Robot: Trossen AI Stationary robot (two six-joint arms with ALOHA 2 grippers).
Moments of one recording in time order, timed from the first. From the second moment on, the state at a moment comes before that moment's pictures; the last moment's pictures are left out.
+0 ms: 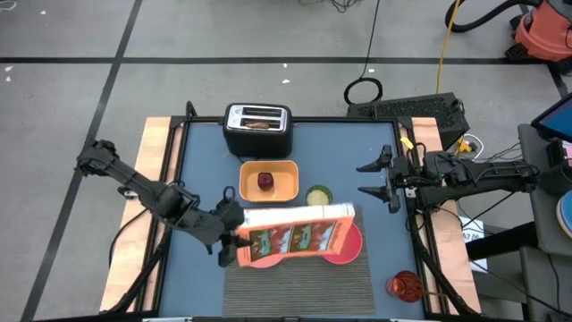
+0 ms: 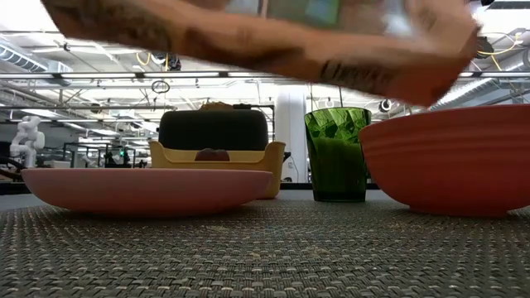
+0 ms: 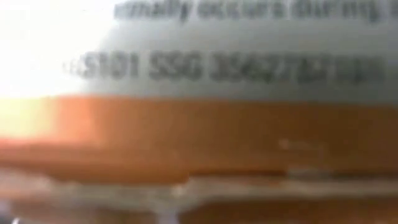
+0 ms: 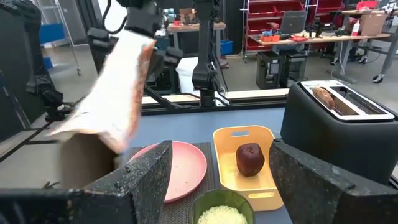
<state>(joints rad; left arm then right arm) -0.52 1.32 1.23 -0.65 -0.25 -0.74 0.09 0.52 0.59 -0.20 0.08 0.09</state>
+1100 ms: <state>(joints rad) -0.47 1.31 1.23 -0.65 -0.20 -0.75 0.09 0.52 0.59 -0.20 0.08 0.09</state>
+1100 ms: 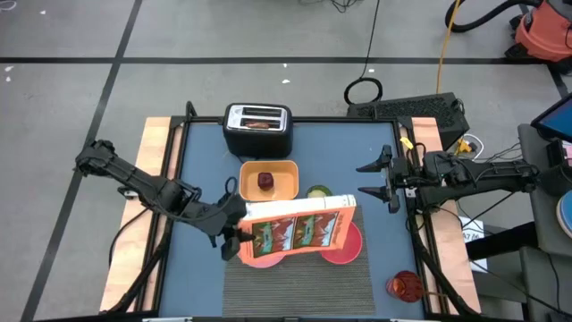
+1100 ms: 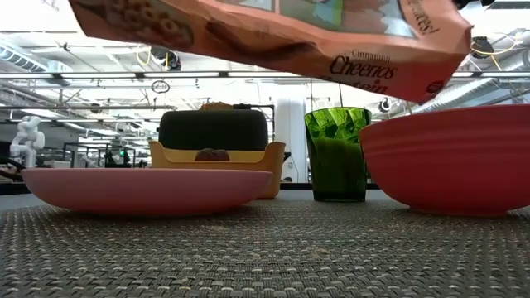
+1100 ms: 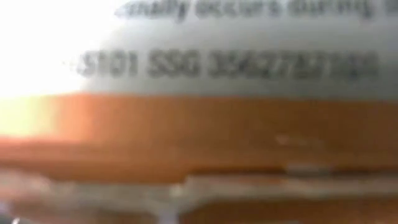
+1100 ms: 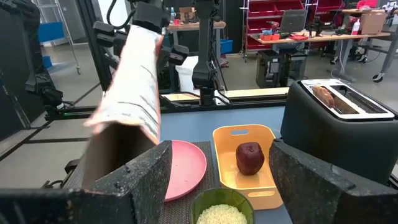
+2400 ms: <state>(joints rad) -0.44 1.32 1.23 -0.66 -0.18 -0.71 0.09 0.52 0.59 -0.20 0.08 0.09</state>
